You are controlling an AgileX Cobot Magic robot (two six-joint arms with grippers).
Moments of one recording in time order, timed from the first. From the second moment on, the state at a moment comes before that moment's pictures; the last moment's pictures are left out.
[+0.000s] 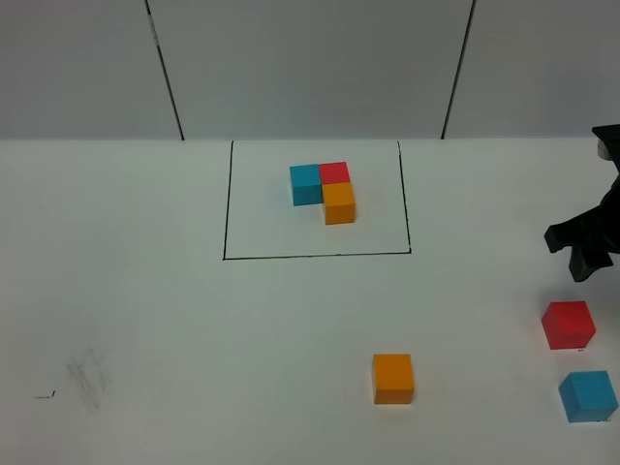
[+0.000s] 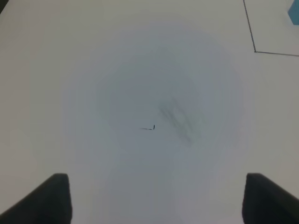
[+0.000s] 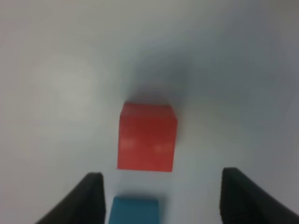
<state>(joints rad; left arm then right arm) 0.14 -0.01 -0.51 -0.06 1.07 -0.01 0.05 1.75 -1.26 0.00 0.97 -0.04</state>
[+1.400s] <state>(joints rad) 0.14 -0.01 -0.51 -0.06 1.07 -0.01 0.05 1.80 -1.13 0.12 0.82 -0.02</state>
